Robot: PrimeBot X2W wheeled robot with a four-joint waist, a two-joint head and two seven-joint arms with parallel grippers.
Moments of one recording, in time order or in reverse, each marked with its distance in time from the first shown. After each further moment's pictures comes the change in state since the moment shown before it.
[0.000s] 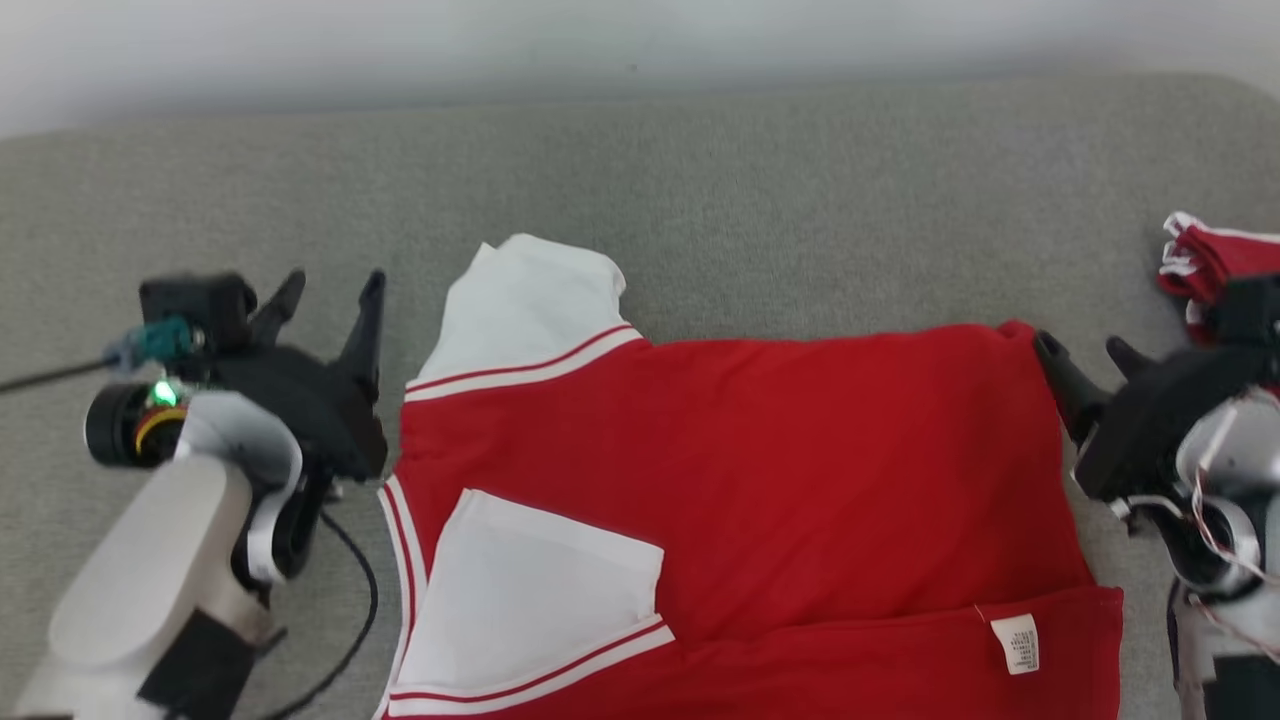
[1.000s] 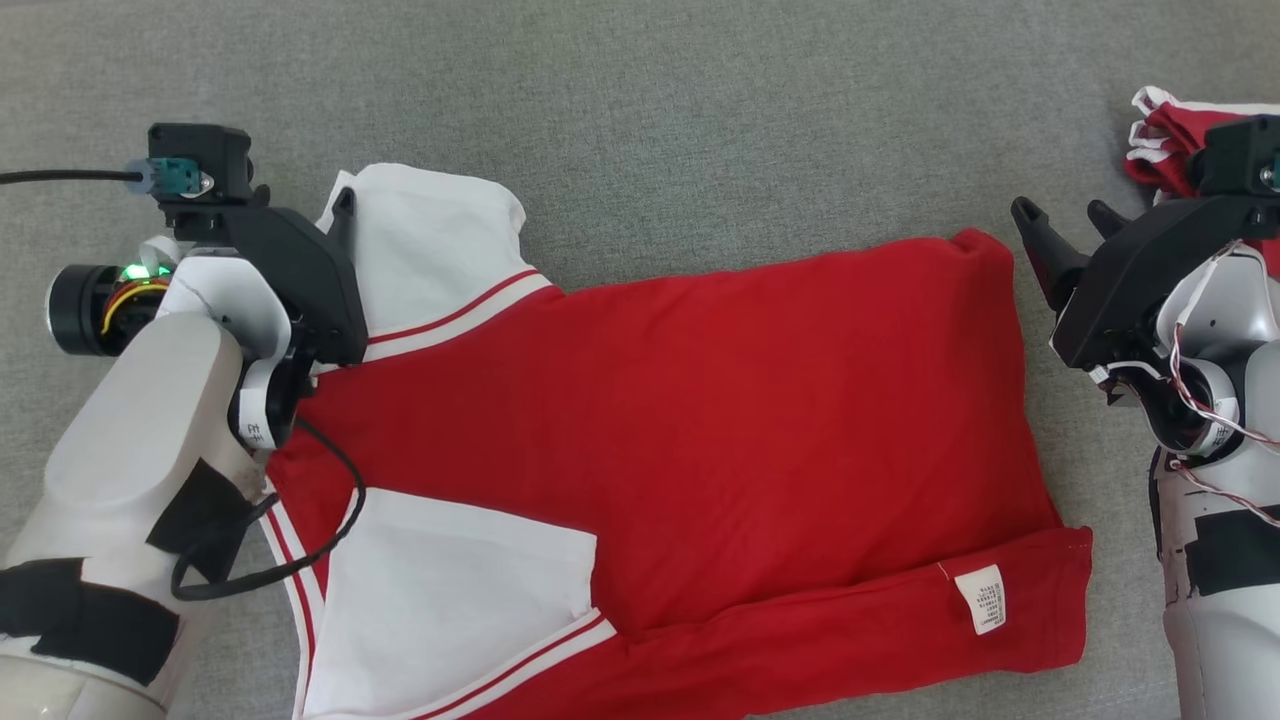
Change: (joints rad) left arm -0.310 -0.055 -0.085 0.350 0.053 -0.008 0.140; right arm -0.278 -0.023 0.068 0.219 -0.015 0.000 -0.053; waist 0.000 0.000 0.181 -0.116
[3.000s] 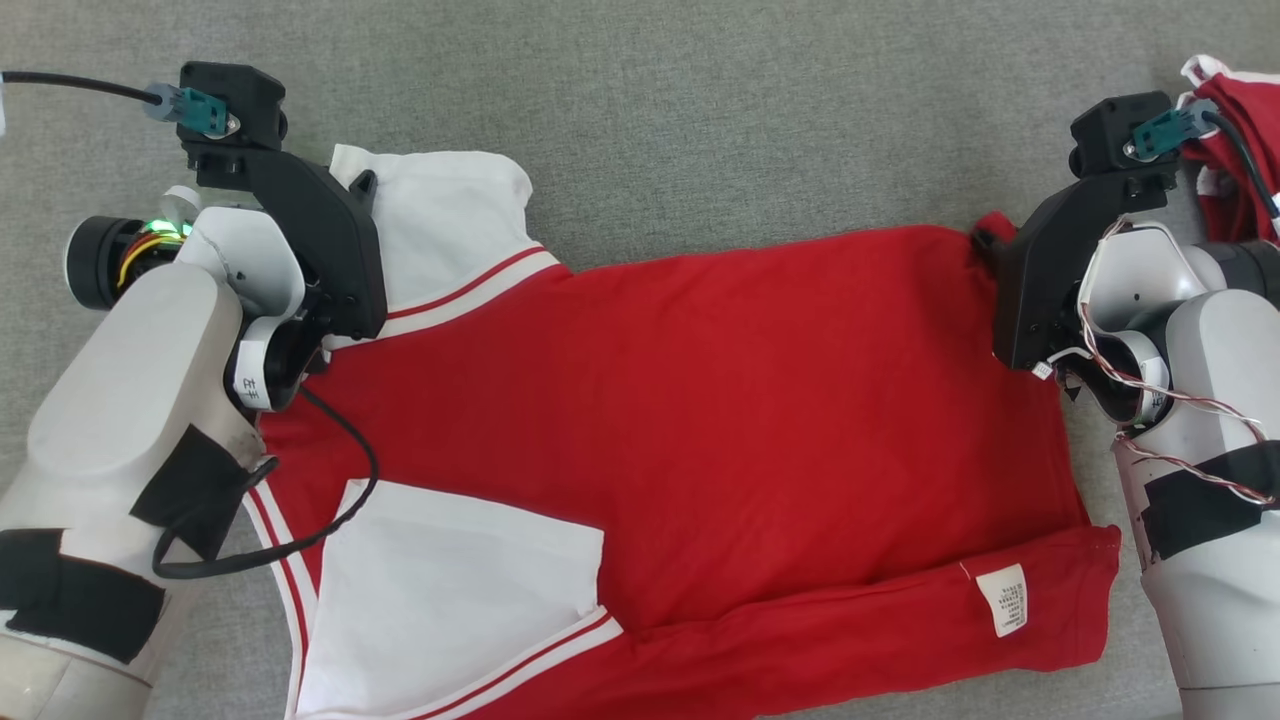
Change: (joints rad) left arm -0.054 0.015 -0.063 -0.068 -0.072 -0.061 0.249; right arm -0.103 -0.053 0.195 0.141 -0.041 0.000 0.121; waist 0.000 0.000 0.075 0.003
